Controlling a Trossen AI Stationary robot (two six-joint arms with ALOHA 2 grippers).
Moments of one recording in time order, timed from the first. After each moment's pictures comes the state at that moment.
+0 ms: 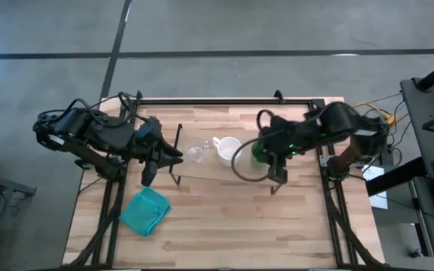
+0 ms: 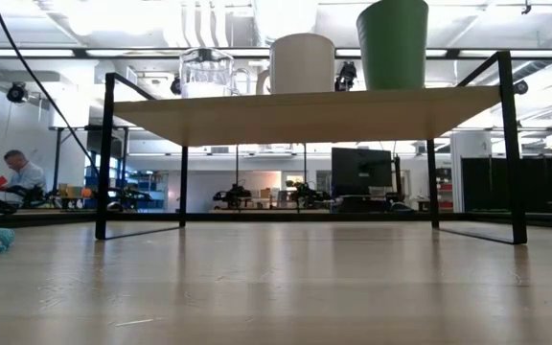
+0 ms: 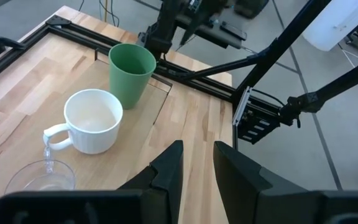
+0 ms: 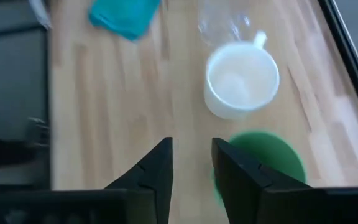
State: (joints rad) left arm -0.32 1.30 1.89 -1.06 -0.24 -0.57; right arm 0.22 1.67 2.22 -1.54 0.14 0.34
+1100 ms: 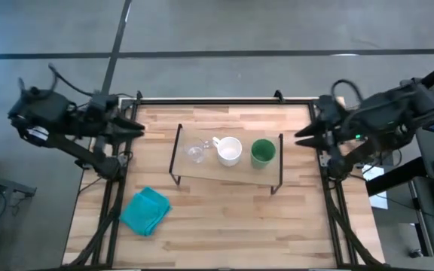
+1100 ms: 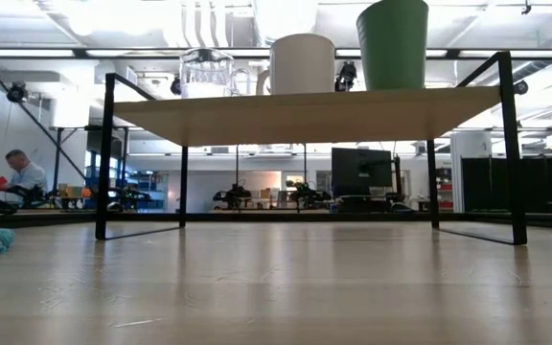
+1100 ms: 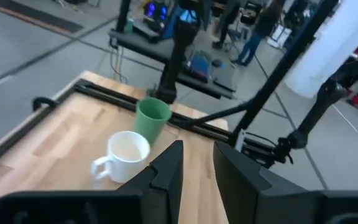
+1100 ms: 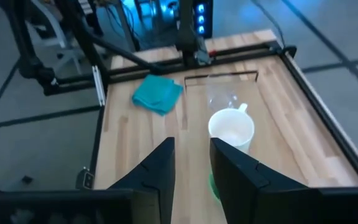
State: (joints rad) left arm -0.32 1.03 1.83 -1.04 -0.33 -0.47; right arm 0.37 1.41 2.32 -1.49 0.28 0.36
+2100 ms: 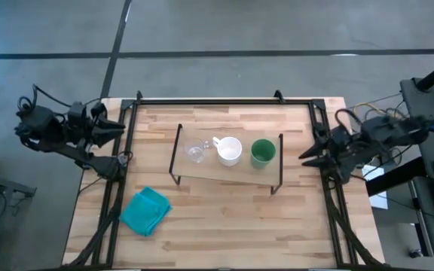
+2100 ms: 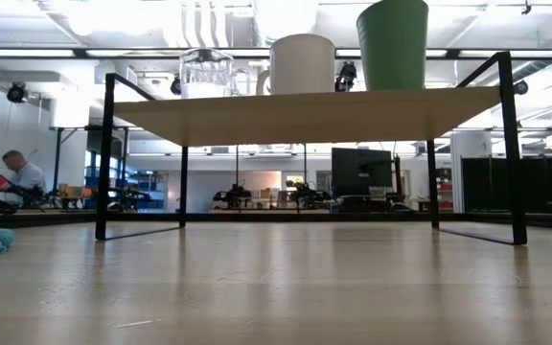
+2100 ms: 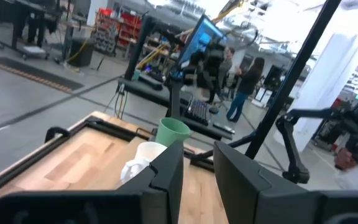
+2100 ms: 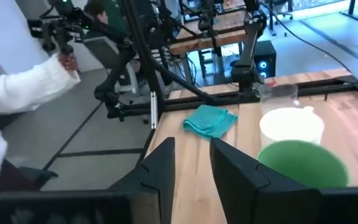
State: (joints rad) left arm -0.32 0.45 1.07 -0.64 -0.40 -0.36; right arm 0.38 0.66 1.07 -0.60 0.10 0.27
